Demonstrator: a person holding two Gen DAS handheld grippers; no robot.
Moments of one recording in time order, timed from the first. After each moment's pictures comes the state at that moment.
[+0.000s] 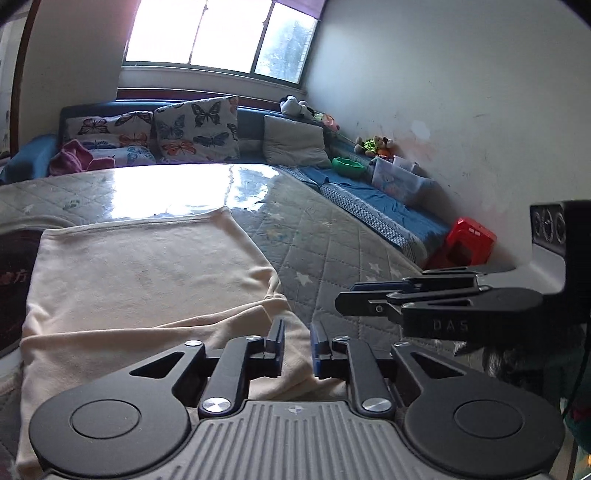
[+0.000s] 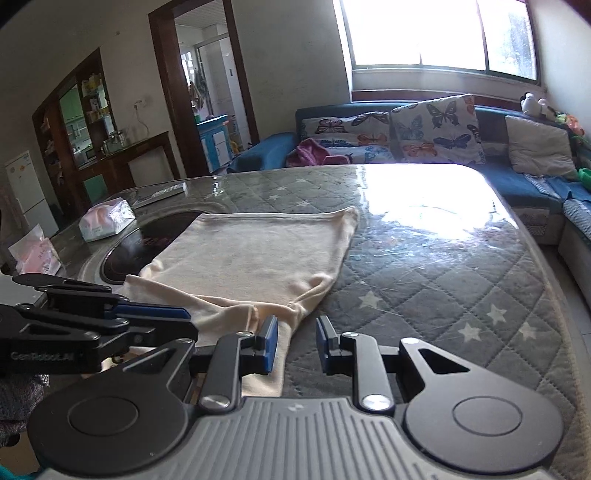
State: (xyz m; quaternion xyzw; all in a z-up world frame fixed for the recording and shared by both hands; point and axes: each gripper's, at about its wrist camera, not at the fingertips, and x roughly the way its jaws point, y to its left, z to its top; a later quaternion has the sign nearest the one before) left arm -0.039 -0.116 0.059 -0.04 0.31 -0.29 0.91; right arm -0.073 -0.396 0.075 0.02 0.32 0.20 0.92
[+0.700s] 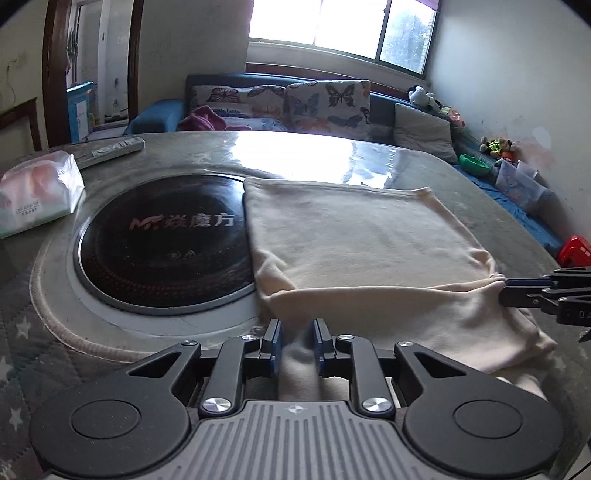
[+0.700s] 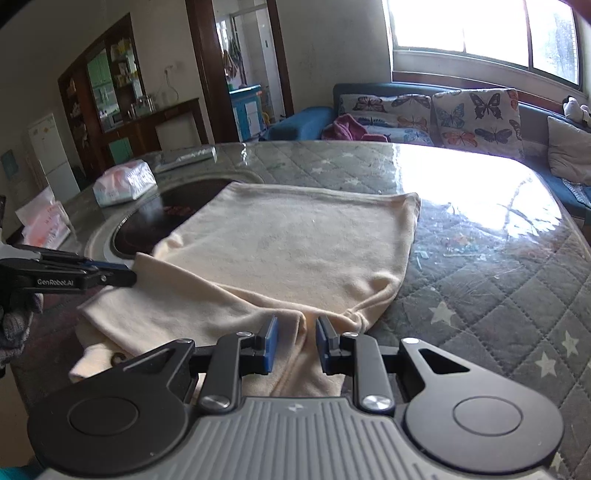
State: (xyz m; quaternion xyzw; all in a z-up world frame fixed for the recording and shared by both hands) left arm -0.012 0.013 0.026 -0.04 0.36 -0.09 0.93; right arm -0.039 -0.343 0.050 -0.02 0.35 0.25 0.90
